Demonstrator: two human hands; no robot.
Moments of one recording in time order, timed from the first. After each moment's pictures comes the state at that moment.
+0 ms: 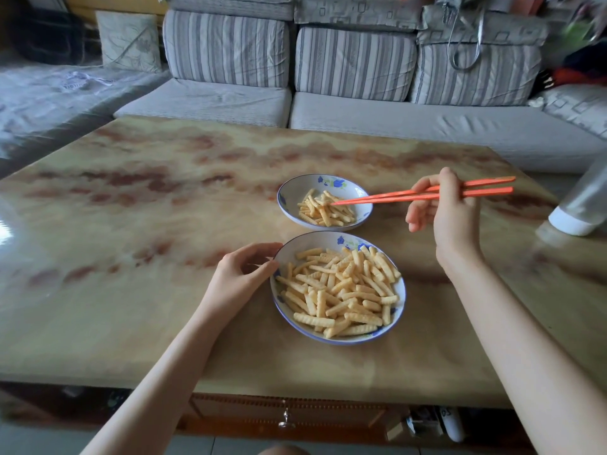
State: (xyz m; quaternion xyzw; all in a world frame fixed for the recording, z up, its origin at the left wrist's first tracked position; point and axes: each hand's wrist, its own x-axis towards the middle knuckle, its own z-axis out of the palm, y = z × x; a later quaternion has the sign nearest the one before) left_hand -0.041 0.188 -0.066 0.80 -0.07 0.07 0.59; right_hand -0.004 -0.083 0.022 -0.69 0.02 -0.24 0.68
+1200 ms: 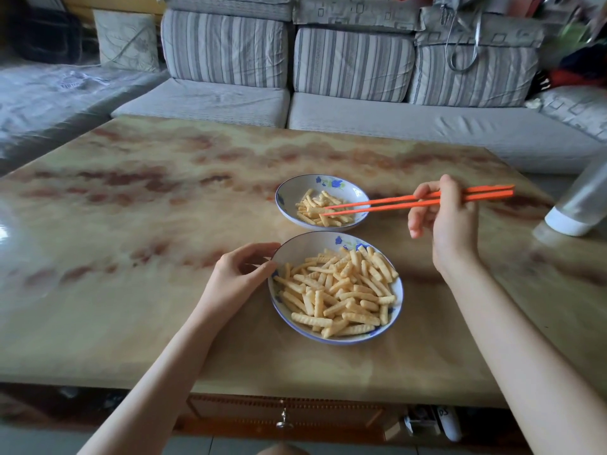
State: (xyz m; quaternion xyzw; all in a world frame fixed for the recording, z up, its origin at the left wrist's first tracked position) left_hand -0.043 0.187 -0.064 0.80 -0.06 0.07 0.59; right_hand -0.008 -0.082 0.020 -0.65 0.03 -0.24 0.72
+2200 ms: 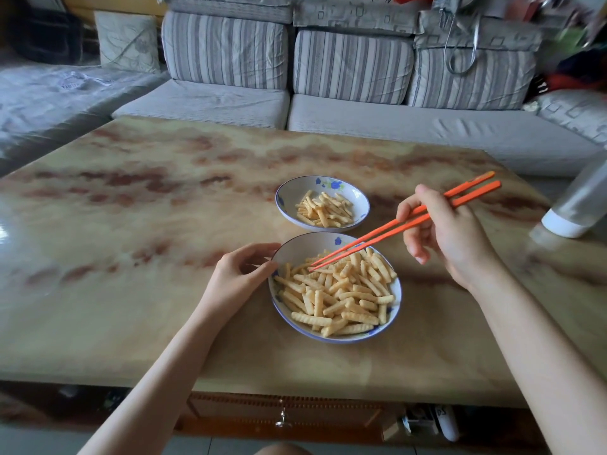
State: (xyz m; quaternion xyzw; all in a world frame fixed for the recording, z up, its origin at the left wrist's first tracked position) left_hand -0.043 0.187 -0.064 0.80 -0.06 0.06 0.59; right_hand -0.042 -0.083 0.039 -0.76 -0.06 -0.08 0.64
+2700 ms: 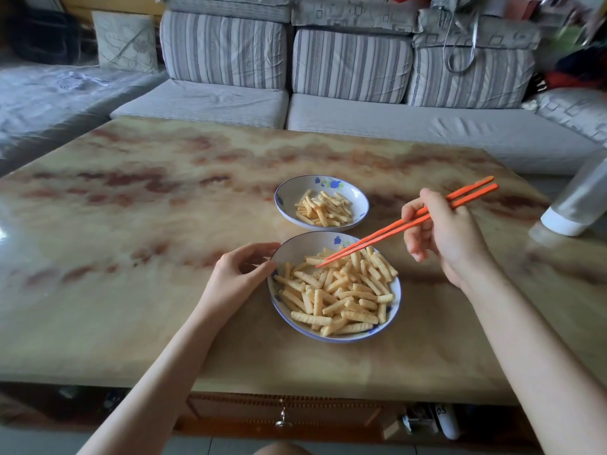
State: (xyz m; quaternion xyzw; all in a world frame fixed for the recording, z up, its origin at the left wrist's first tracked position) left_hand -0.043 0.188 -0.064 0.80 -0.06 0.06 0.60; right_hand -0.036 -0.085 0.031 -0.74 0.02 -0.09 0.67
